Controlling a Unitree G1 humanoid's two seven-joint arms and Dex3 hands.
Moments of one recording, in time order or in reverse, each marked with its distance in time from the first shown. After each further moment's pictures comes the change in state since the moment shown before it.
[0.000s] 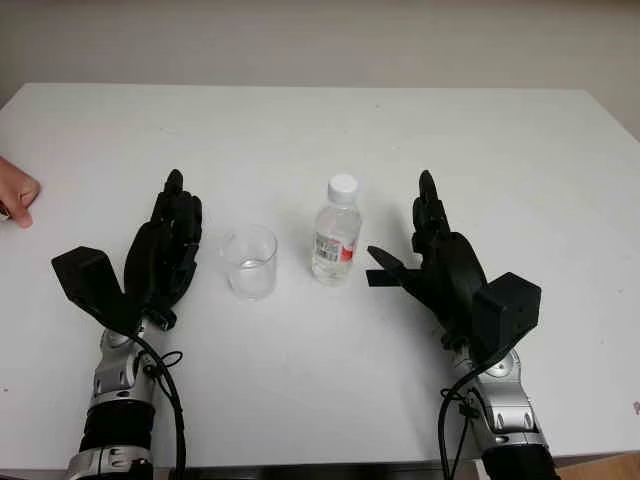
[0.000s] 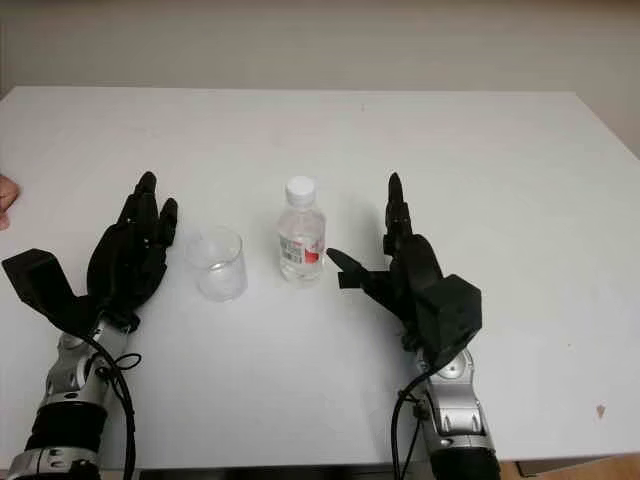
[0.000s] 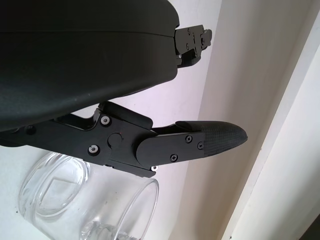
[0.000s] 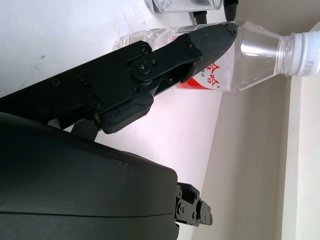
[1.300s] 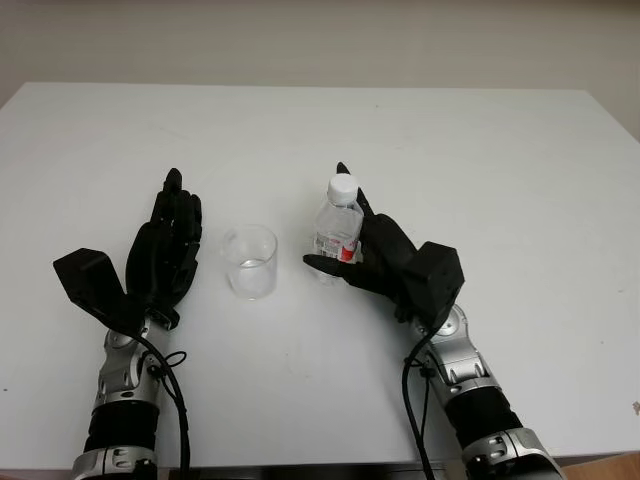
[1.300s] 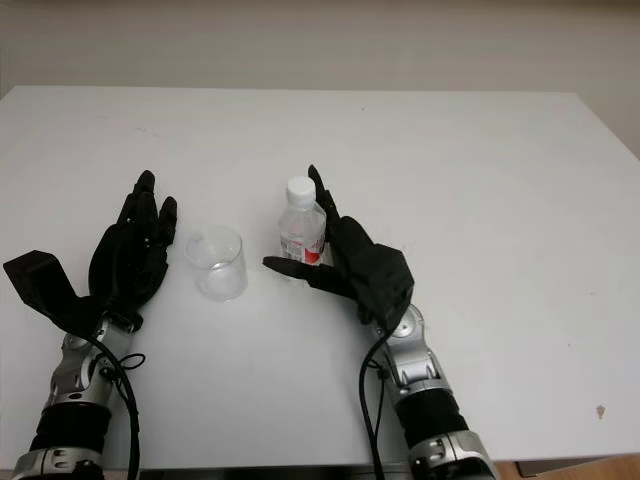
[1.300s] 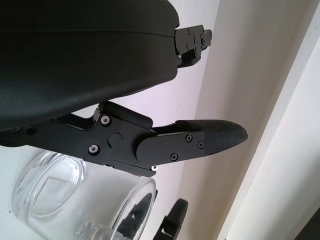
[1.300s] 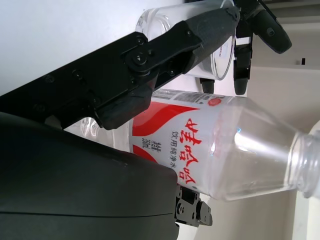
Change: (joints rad) left arm -0.007 -0.021 0.001 0.013 0.000 -0.029 0.021; right arm -0.295 0.041 0.124 0.374 -0.082 -0.096 0.125
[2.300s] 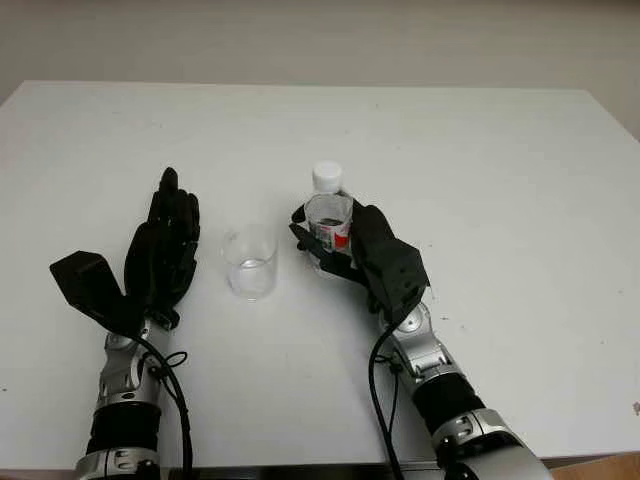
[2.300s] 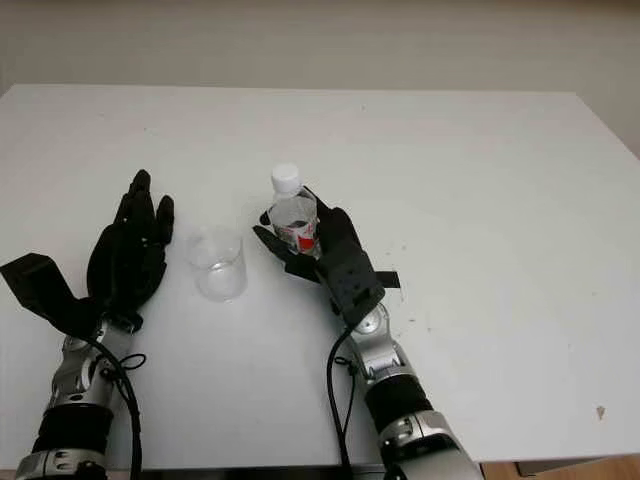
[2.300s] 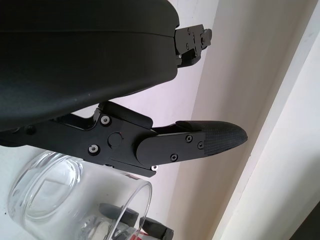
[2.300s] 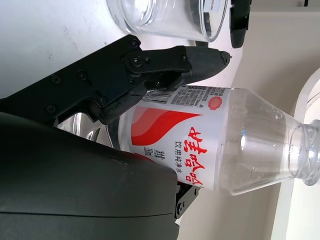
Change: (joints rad) left arm 0.005 -0.009 0.019 -0.012 -0.003 -0.003 0.000; right arm -0.073 0.076 -0.014 0.152 -0.127 -0.128 -0.309
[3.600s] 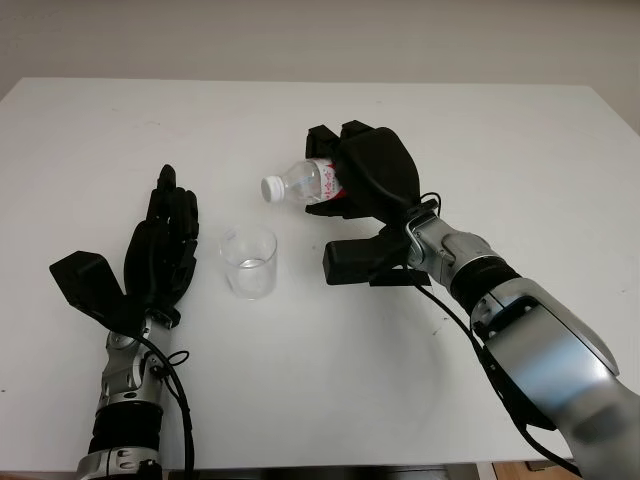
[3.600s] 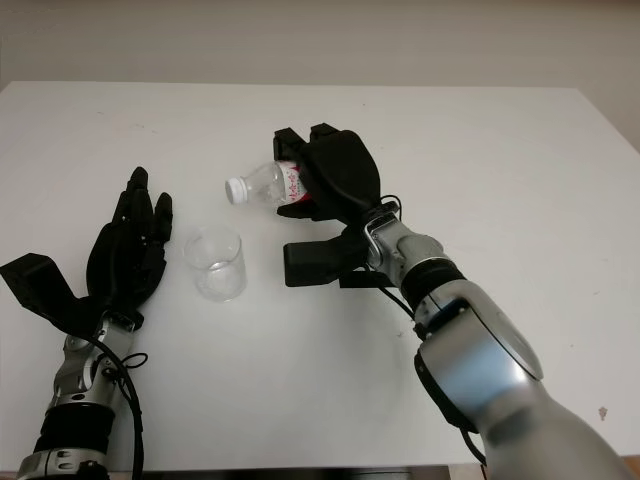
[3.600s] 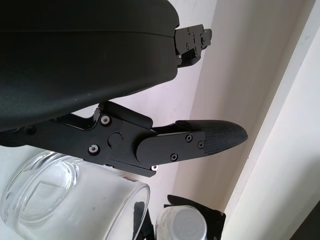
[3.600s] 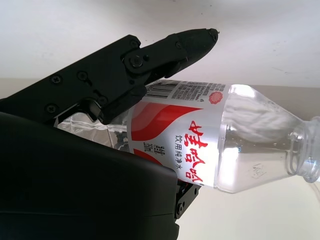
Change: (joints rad) left arm -0.002 -0.012 -0.003 -0.004 0.002 -0.021 0.019; right arm -0.557 -0.273 0.546 0.548 -0.773 -0.035 -0.759
